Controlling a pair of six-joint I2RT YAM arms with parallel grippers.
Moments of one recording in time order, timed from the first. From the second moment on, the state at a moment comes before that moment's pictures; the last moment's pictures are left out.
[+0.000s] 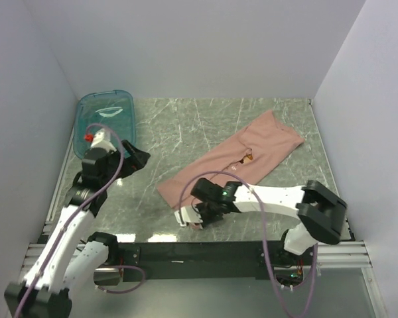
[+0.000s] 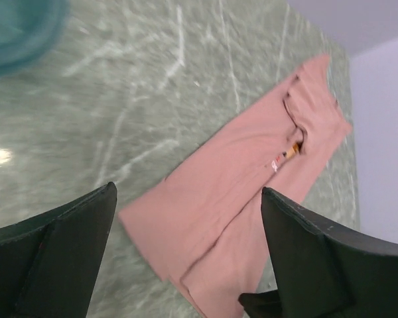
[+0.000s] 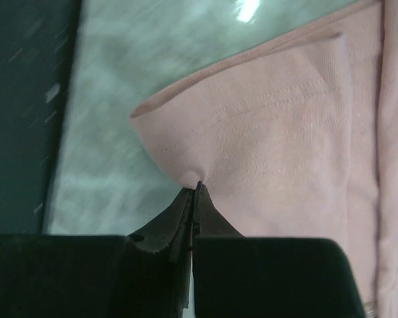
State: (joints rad) left arm -0.21 0.71 0.69 -0.36 0.06 -0.69; right arm 1.10 1.57 0.92 -0.55 -0.22 -0.82
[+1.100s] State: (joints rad) left arm -0.54 2.43 1.98 -0.32 0.46 -0.48; right arm -0.16 1.23 0.93 -0.57 -0.56 -0.39
